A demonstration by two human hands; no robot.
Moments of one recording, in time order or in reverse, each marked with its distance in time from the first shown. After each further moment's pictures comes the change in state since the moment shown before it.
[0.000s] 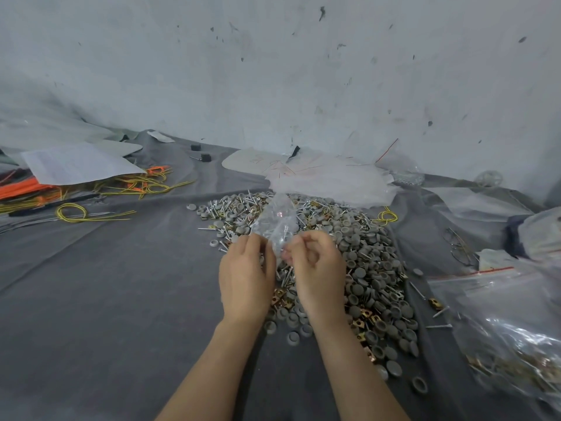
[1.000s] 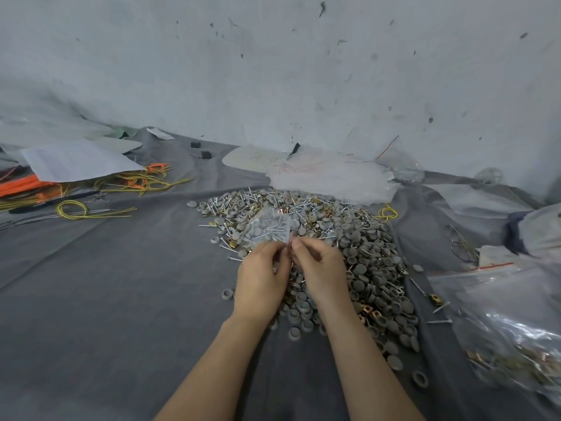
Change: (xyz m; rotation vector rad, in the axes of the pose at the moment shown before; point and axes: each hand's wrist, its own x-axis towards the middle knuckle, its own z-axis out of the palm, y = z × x) left_hand -0.005 0.001 0.010 -0.207 -0.213 -0.023; right_hand 0.011 0.023 -0.004 0.120 -0.133 0.222
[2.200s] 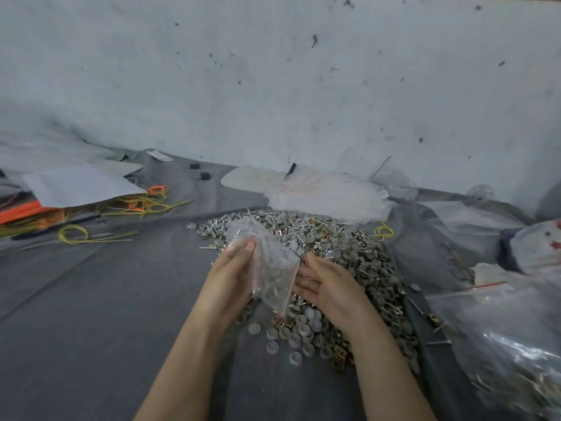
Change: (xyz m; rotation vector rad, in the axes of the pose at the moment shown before) left_hand 0.032 -0.011 -0.045 -1.294 -0.276 -0.452; right_hand 0.012 -0.019 -0.029 0.456 -0.290 0.430
